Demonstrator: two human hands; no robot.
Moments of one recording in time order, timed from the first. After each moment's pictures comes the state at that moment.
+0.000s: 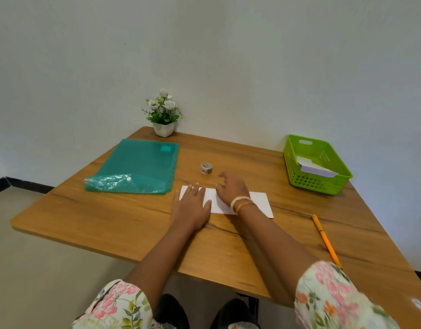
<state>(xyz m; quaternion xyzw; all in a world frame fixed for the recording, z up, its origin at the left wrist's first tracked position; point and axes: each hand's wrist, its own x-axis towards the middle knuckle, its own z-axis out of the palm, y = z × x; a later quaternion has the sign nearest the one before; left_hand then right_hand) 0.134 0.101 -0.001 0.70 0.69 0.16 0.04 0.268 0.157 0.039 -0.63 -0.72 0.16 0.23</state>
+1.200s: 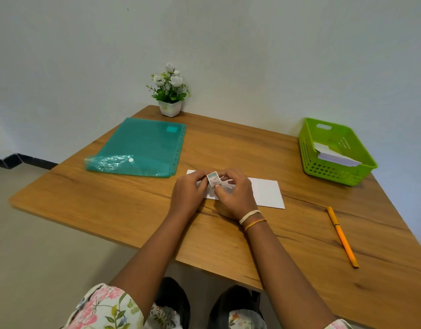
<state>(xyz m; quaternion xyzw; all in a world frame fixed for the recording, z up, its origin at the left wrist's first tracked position) 0.122 0.097 0.002 0.63 0.60 0.48 0.14 0.266 0.116 0.008 -0.44 -0.73 0.22 0.47</state>
